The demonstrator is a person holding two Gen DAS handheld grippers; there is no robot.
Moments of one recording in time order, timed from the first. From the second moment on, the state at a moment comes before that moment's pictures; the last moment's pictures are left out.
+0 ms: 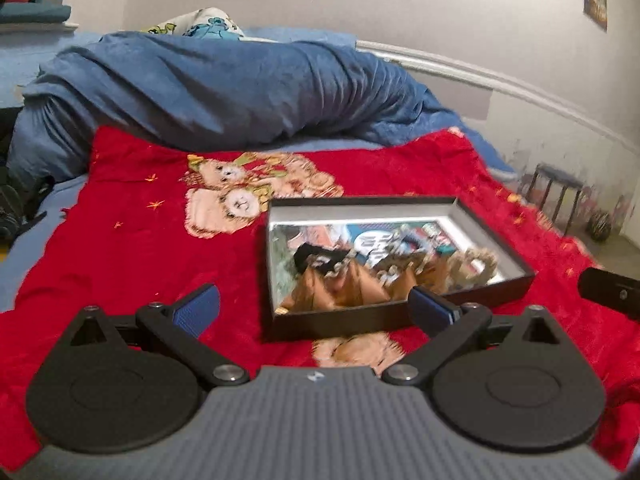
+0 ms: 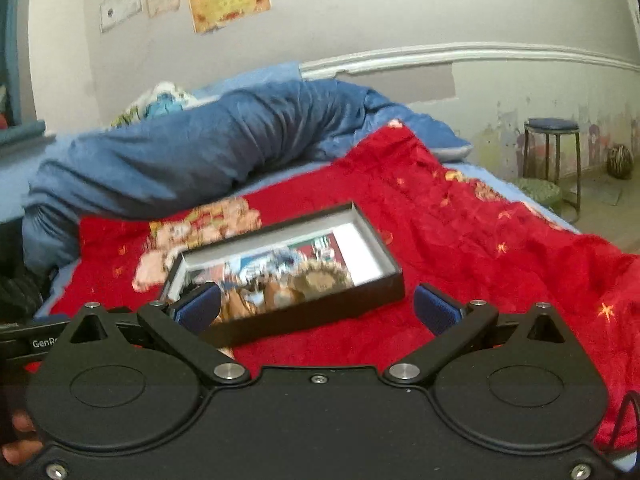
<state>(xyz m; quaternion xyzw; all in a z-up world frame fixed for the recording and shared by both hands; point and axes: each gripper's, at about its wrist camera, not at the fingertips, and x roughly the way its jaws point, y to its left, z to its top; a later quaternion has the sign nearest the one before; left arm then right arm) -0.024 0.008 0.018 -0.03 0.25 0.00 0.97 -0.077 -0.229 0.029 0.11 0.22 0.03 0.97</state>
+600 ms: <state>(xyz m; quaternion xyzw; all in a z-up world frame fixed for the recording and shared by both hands) -0.024 -0.030 0.004 0.03 0.28 -0.04 0.96 -0.055 -0.250 0.010 0.15 0.27 -0.03 0.95</state>
